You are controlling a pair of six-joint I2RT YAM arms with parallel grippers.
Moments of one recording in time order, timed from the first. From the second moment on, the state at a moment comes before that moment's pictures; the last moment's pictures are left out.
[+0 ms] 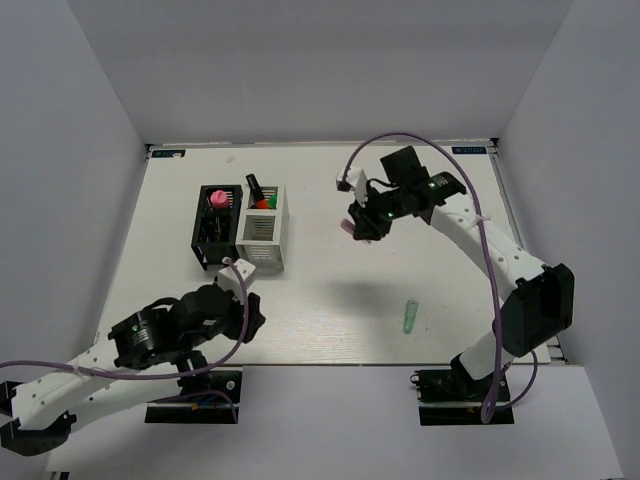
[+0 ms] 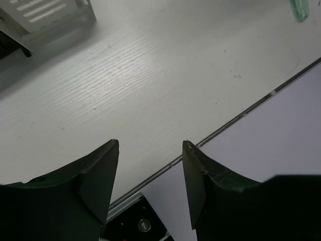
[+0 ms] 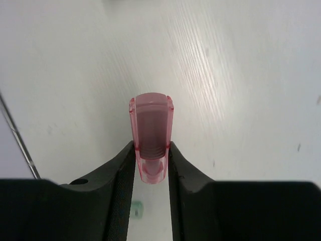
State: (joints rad) left arm -1.09 0.54 0.72 -0.89 -0.30 -0.41; right arm 0.53 1.55 1.39 -0.87 -0.47 -0.56
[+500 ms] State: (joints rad) left arm -1.09 0.49 0.86 -0.94 -0.49 -0.45; right arm 0.72 2.00 1.77 -0.45 -0.69 -0.36
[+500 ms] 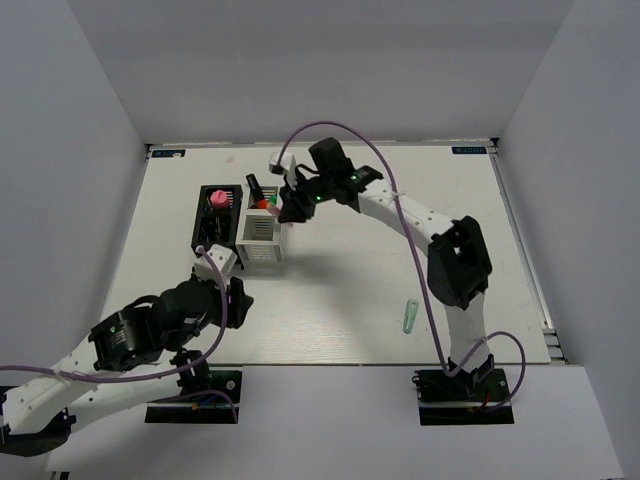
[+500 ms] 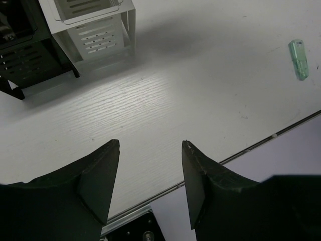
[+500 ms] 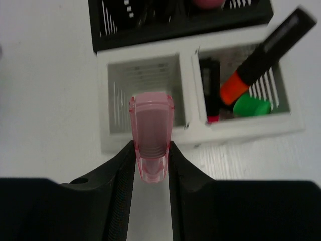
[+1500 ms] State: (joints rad) left arm -1.09 0.51 0.83 -0.95 -0.51 -0.47; right arm 0.78 2.24 1.91 -0.22 -0.76 -0.30
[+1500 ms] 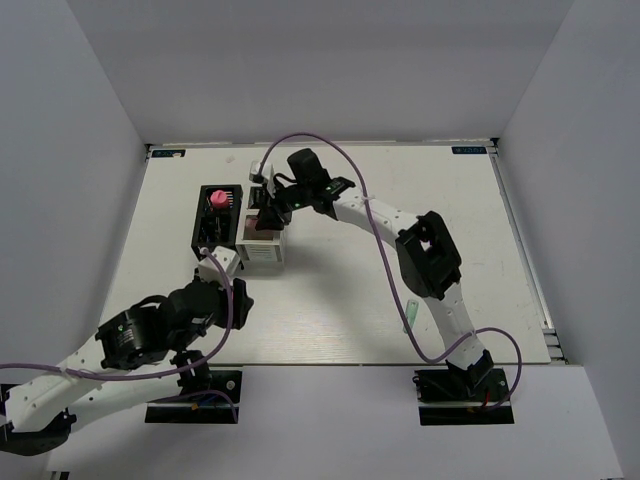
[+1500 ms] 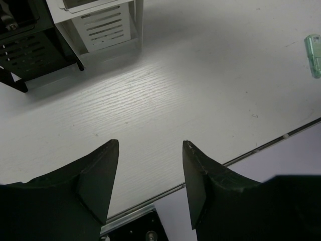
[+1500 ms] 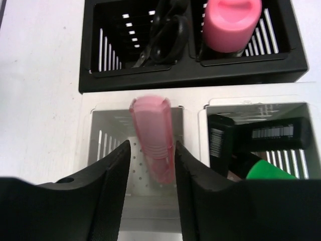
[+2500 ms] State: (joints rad) left arm -1.12 1.30 0.92 -0.34 -0.30 -0.39; right arm 0.36 1.64 1.50 -0.76 -0.18 -0.16
